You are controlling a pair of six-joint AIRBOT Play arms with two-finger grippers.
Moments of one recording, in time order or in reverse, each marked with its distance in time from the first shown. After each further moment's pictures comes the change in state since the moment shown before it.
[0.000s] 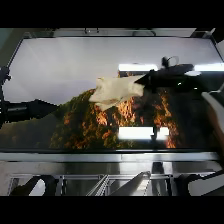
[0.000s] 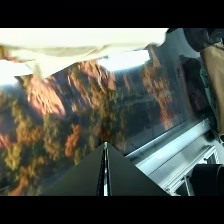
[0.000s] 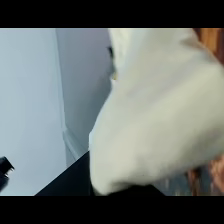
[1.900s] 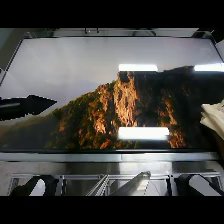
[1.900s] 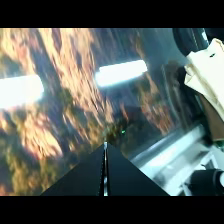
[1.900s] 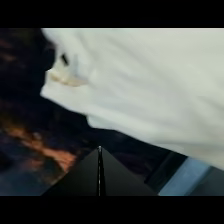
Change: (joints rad) left arm 0.000 0.061 0.050 -0.043 -0.005 0.012; right arm -0.750 0.618 0.047 -1.178 0.263 0.705
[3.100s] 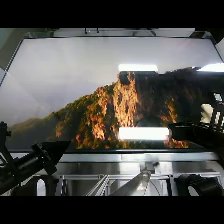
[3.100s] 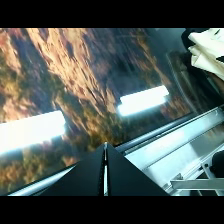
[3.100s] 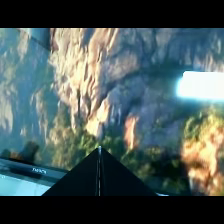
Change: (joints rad) left arm 0.000 0.816 -0.510 0.000 -0.016 -0.131; right arm 1.019 0.706 -0.823 0.096 -0.441 -0.108
